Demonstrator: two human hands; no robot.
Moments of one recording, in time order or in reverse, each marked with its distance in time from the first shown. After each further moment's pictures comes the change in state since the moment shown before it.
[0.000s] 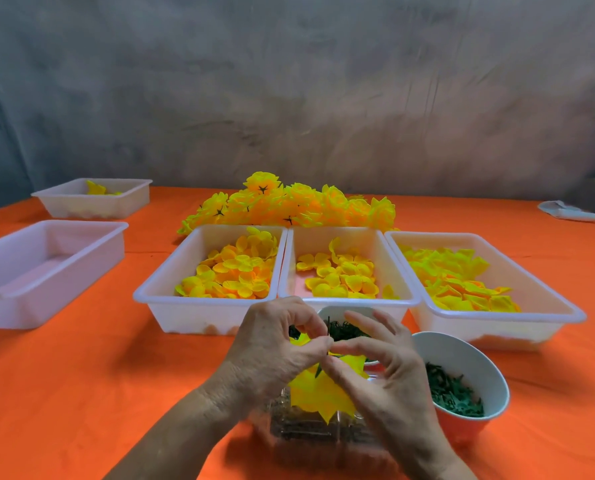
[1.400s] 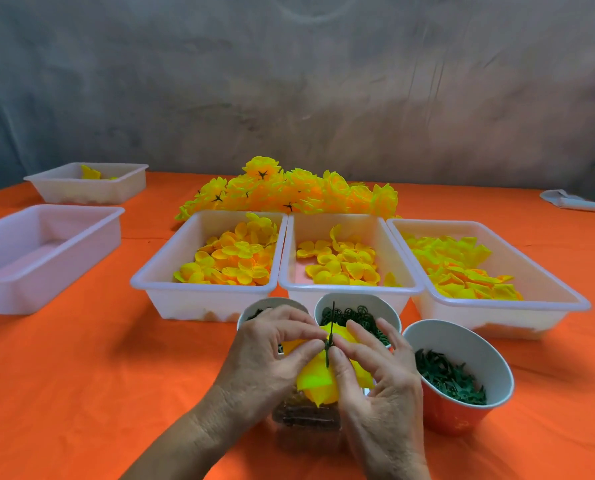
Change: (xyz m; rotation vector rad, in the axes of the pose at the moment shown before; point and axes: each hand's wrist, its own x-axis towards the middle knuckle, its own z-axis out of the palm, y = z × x) left_hand -0.021 -0.025 0.011 -0.134 0.059 -0.045; right_hand -0.022 -0.006 0.030 -0.084 0.292 0.026
